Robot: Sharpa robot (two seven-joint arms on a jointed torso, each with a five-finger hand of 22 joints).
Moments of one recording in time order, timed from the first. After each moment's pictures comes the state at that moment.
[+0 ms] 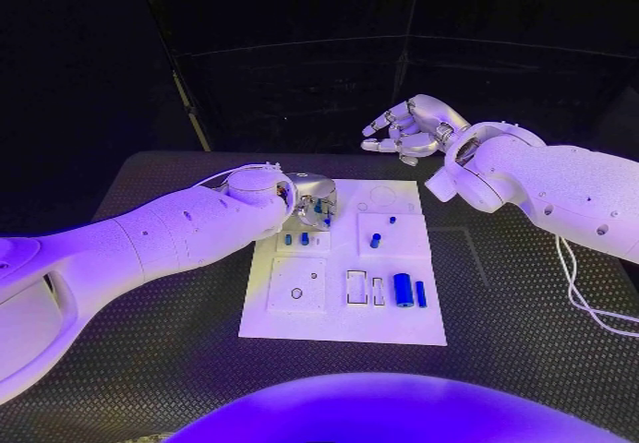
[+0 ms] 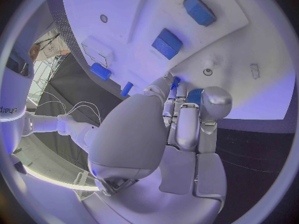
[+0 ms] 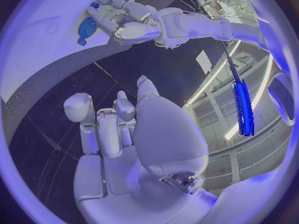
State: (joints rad) left arm 1.14 -0.42 -0.02 1.07 -1.57 0.01 0.03; left_hand 1.52 -0.11 0.18 0.14 0.17 1.01 0.11 0.18 0.13 1.05 0.07 0.27 0.08 1.46 -0.01 1.30 1.15 0.12 1.37 0.09 1.04 1.09; right arm 1.18 -0.74 0.12 1.37 -0.91 -0.25 0.09; right_hand 1.43 -0.02 -0.15 0.24 0.33 0.86 0.17 0.21 0.07 1.24 0.08 1.18 1.08 1.47 0.01 1.44 1.31 0.11 1.20 0.11 1.27 0.96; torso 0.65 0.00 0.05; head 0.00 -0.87
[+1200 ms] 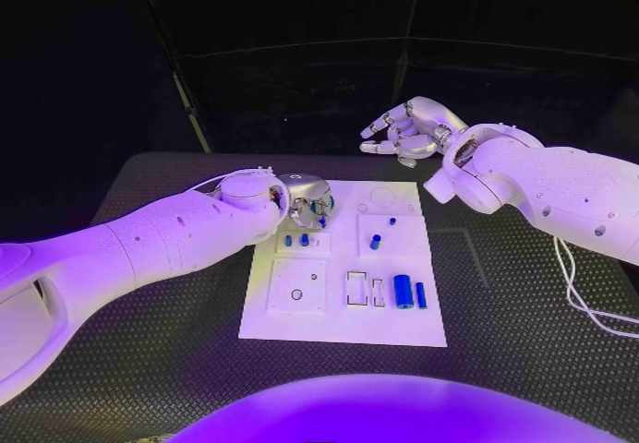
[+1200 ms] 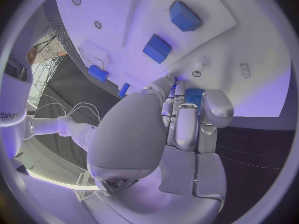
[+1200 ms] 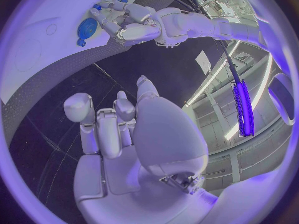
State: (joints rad) left arm 1.13 -0.45 -0.02 1.09 -1.58 -0.05 0.03; left_hand 1.54 -0.09 0.33 0.10 0.16 1.10 0.12 0.16 0.12 1.17 0.06 0.22 0.07 1.47 -0.02 1.32 1.13 0.12 1.38 0.08 1.10 1.16; right arm 1.18 -0.74 0.12 1.36 -0.91 -0.25 0.09; right_hand 1.44 -0.02 -0.15 0.25 0.33 0.86 0.17 0.21 0.07 1.24 0.08 1.18 1.08 1.47 0.01 1.44 1.31 0.11 1.20 0.11 1.27 0.96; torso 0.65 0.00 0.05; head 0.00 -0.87
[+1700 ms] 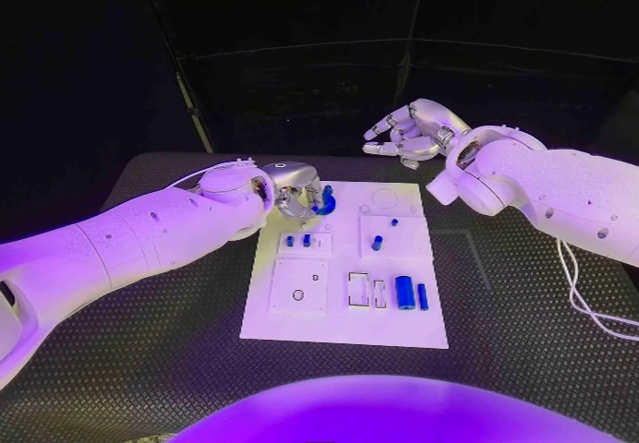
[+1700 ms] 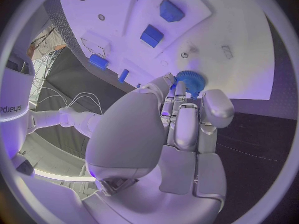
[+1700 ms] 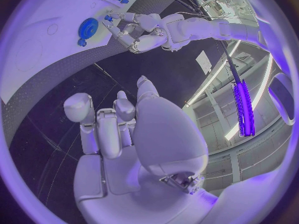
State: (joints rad) left arm 1.13 -0.54 0.03 1.16 -1.55 -0.10 0.04; left_hand 1.51 -0.11 0.34 0.11 0.16 1.10 0.13 0.15 0.11 1.18 0.06 0.20 0.07 1.47 -0.02 1.32 1.12 0.12 1.38 0.08 1.10 1.16; right arm 1.18 -0.74 0.12 1.36 -0.91 -0.25 0.09; right_hand 1.43 -0.01 -0.15 0.25 0.33 0.86 0.17 0.21 0.07 1.24 0.08 1.18 1.08 1.47 0.01 1.44 1.31 0.11 1.20 0.11 1.27 0.96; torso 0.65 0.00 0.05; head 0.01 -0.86
